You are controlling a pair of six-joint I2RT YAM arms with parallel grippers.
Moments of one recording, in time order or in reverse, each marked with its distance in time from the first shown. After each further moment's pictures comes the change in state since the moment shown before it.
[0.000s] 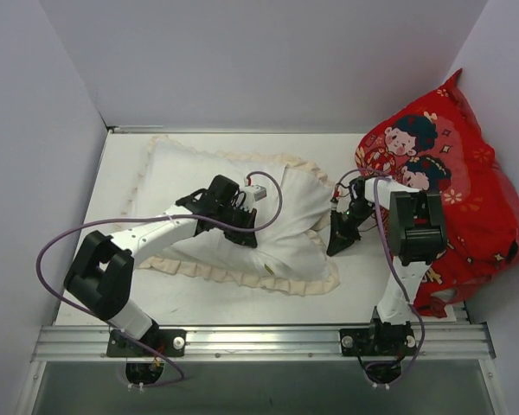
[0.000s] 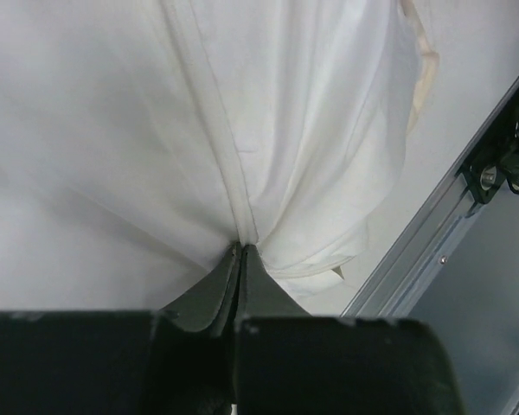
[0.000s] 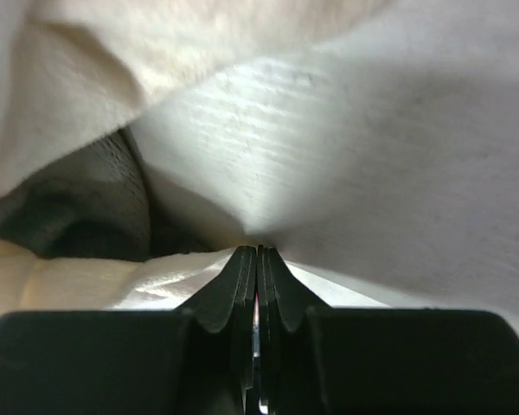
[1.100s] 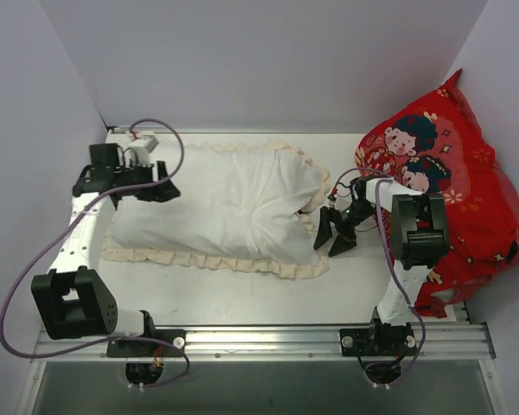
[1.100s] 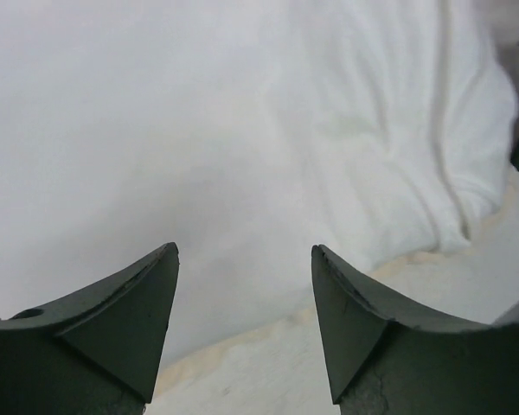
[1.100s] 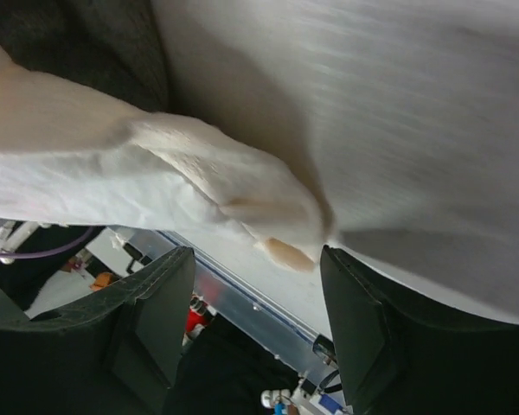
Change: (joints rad) left arm 0.638 -0.156 0.152 -0.178 0.146 0.251; right arm -0.022 -0.053 -0.032 -0.008 -0.170 -0.020
